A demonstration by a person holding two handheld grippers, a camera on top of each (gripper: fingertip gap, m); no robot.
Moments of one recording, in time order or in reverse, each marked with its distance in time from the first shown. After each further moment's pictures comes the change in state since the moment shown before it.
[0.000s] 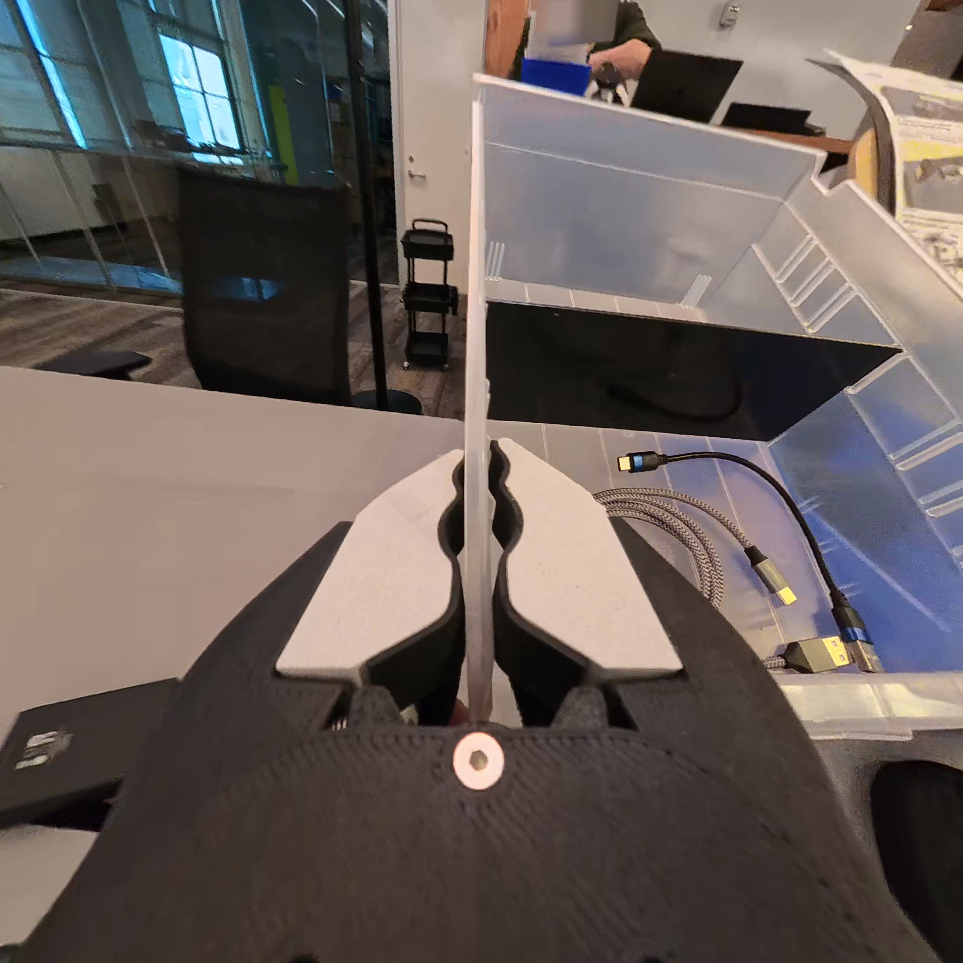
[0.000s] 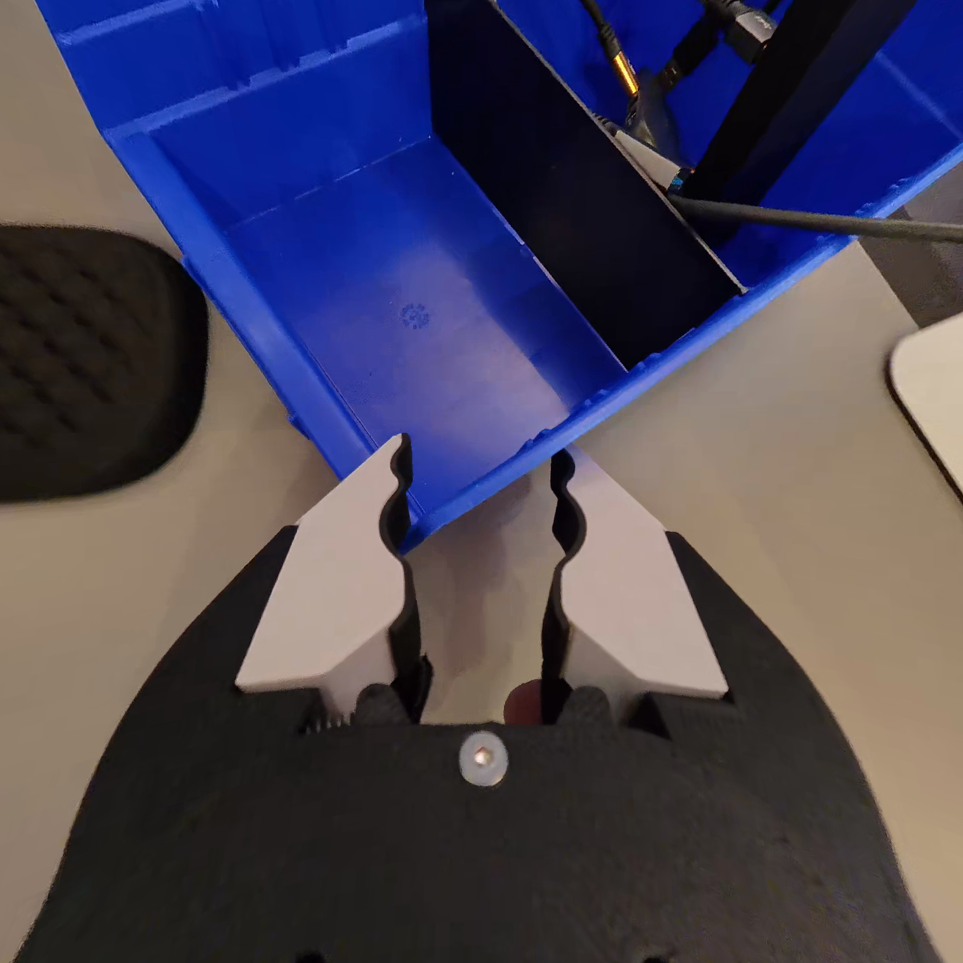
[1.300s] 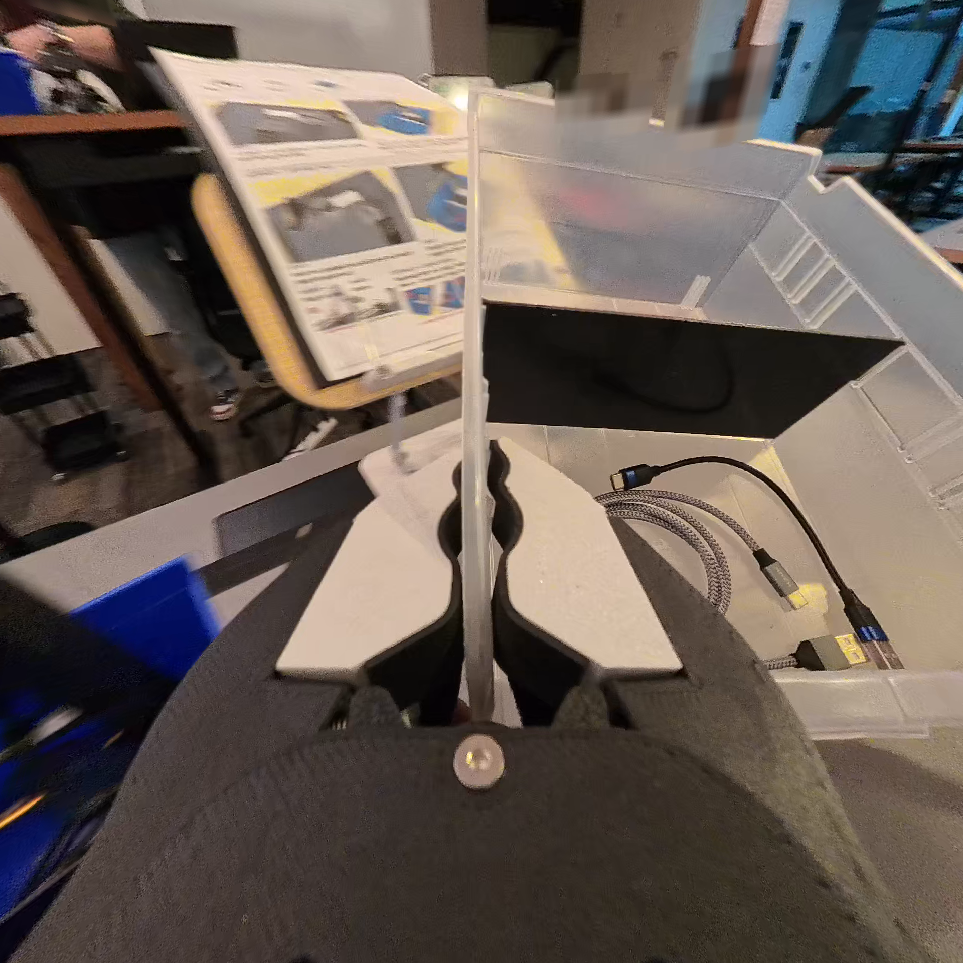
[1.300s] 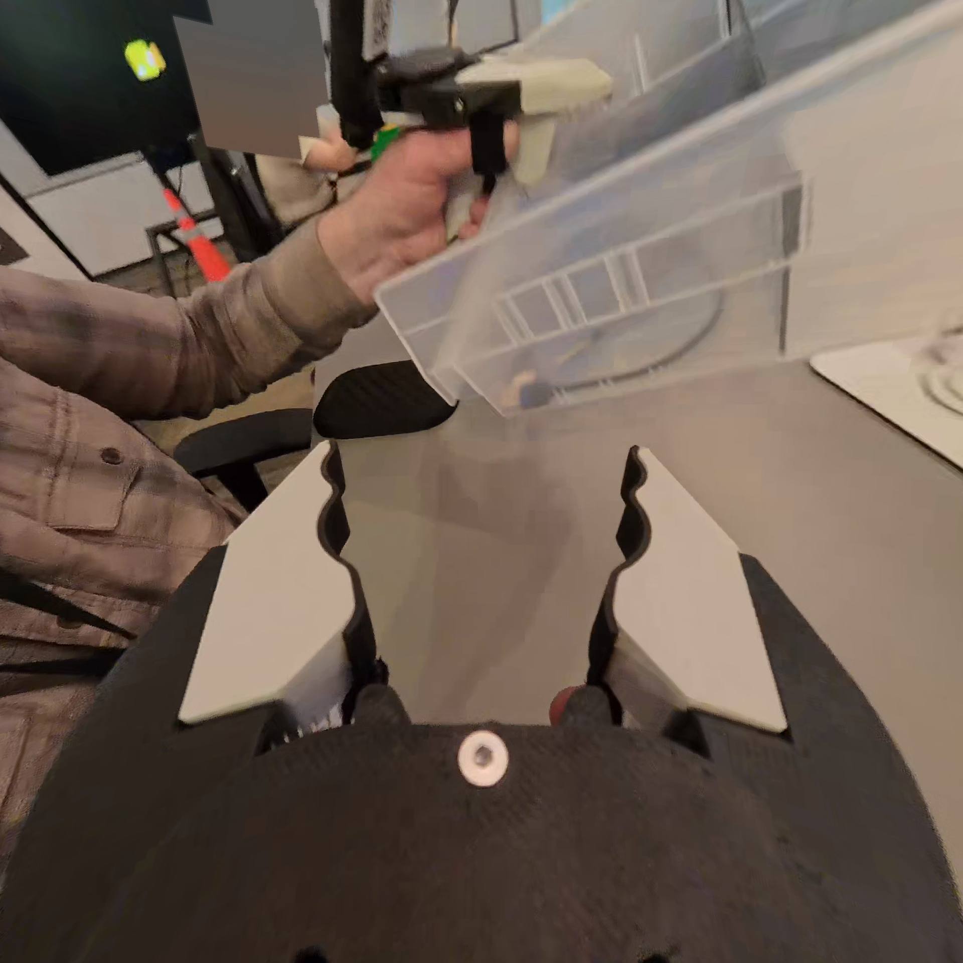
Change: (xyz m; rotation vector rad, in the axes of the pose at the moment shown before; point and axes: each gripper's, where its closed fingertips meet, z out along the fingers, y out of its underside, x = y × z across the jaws) left arm 0.424 -0.046 0.078 -0.067 0.633 0.204; right arm 0.000 0.055 -0.274 0.472 -0.272 0.180
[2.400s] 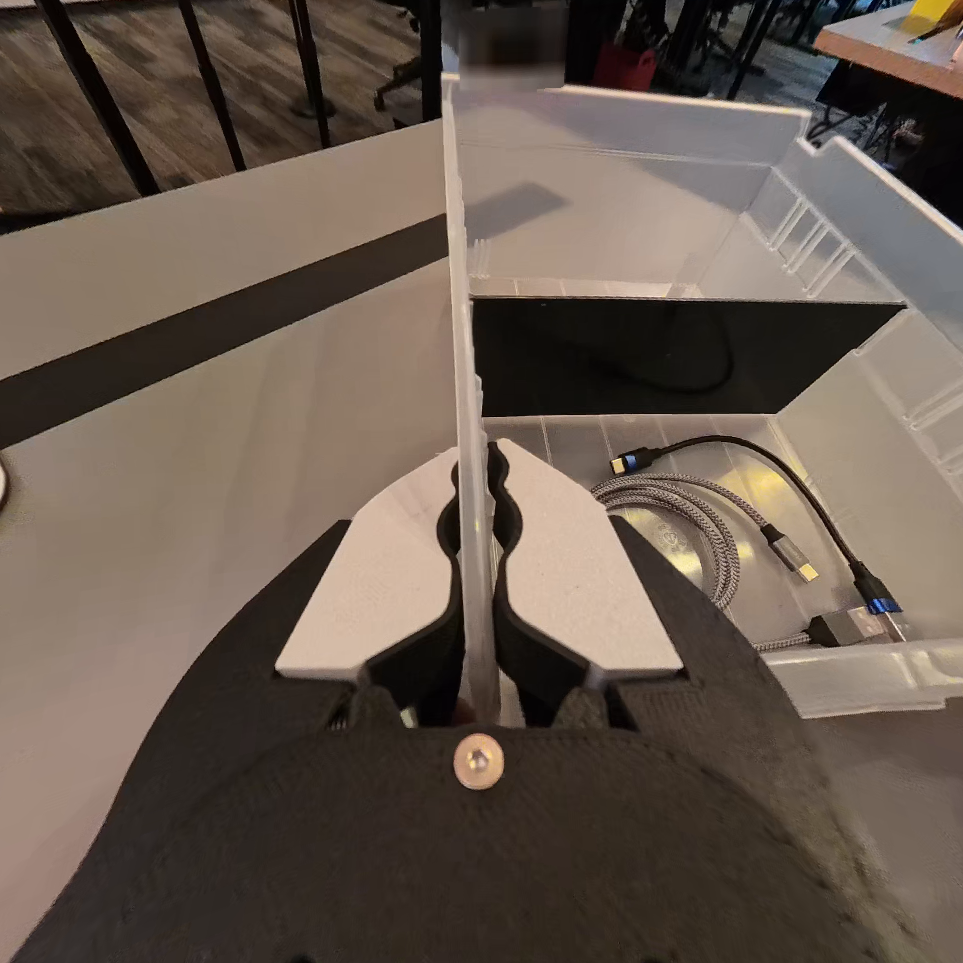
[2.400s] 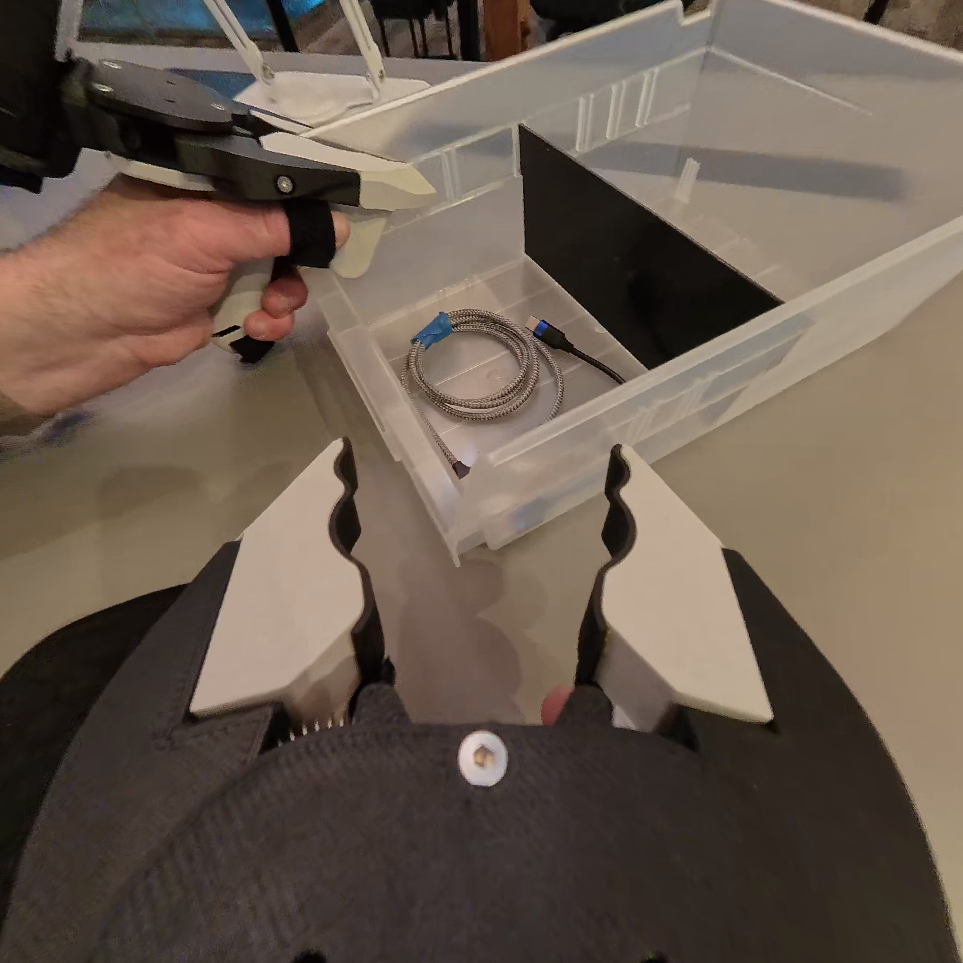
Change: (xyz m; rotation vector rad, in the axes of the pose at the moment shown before) left arm 0.293 0.134 0.278 -0.315 0.235 -0.080; right arm 0.161 0.165 -0.214 -0.090 0.894 0.259
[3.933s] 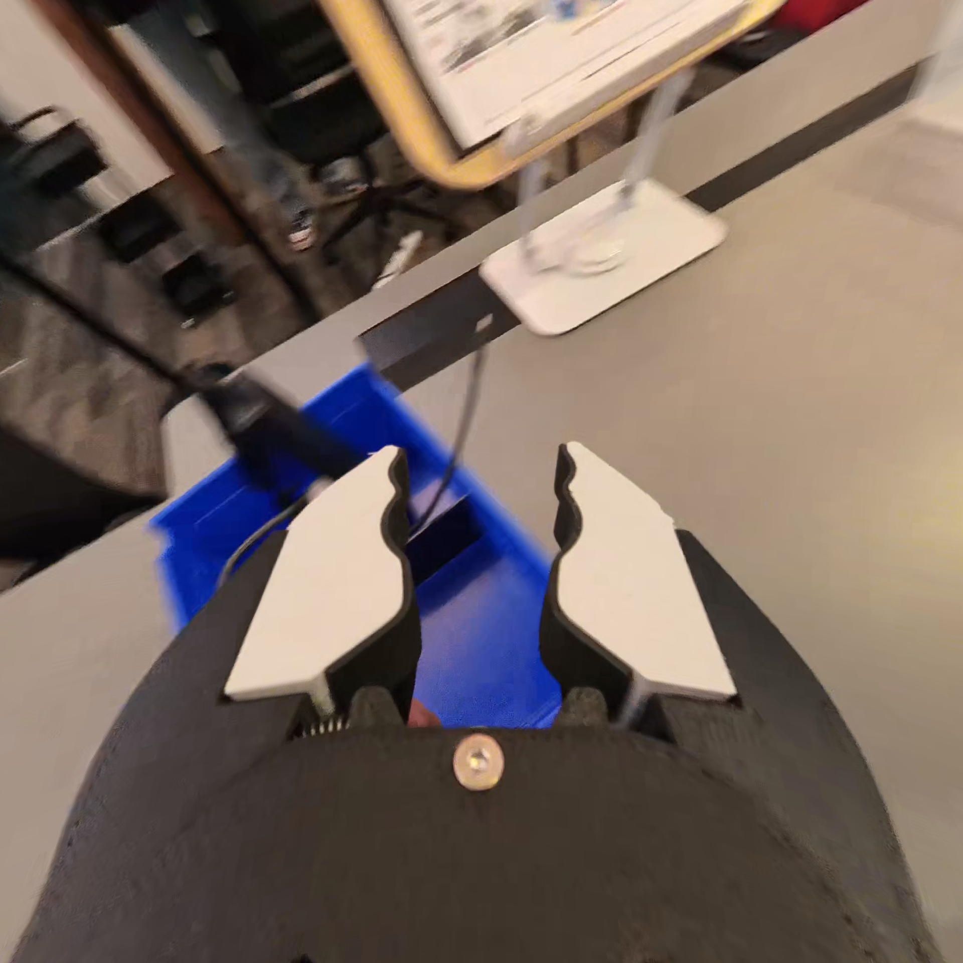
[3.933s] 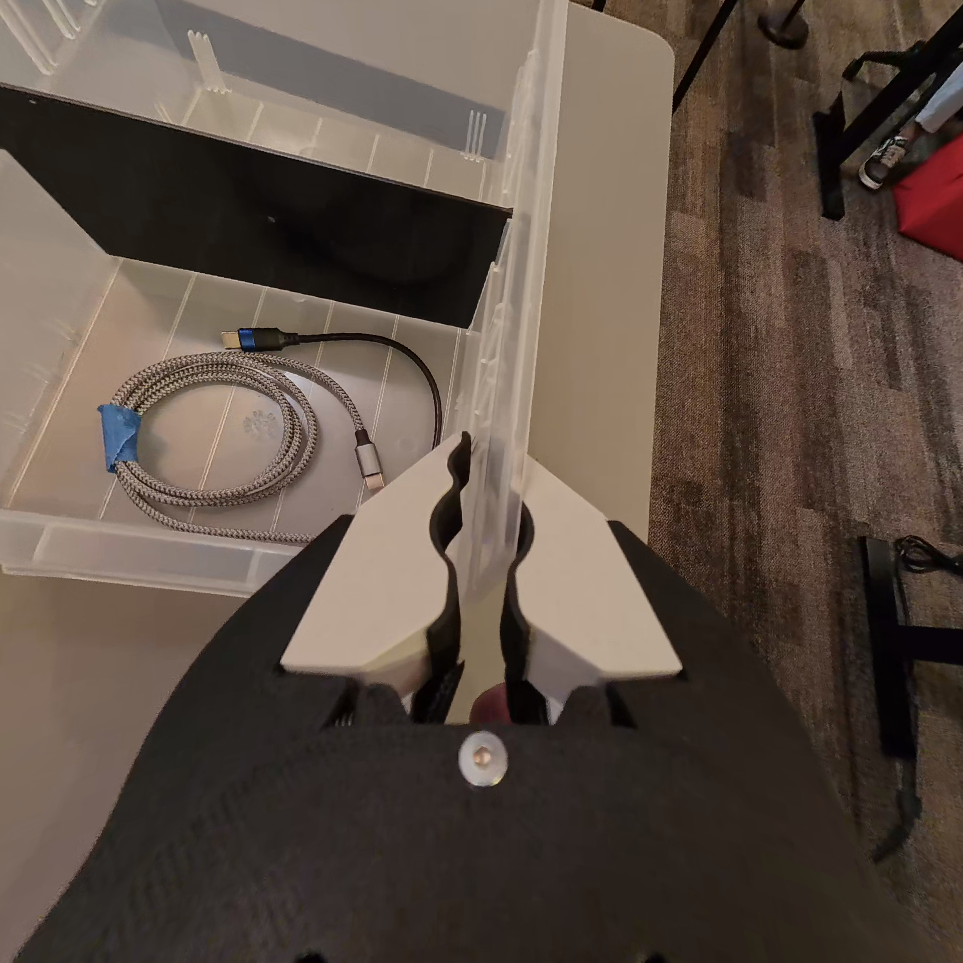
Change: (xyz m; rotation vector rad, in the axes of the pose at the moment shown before) left arm -0.293 0.020 -0.435 -0.107 -0.424 0.146; right arm 0.229 -0.017 0.008 -0.206 0.300 -0.098
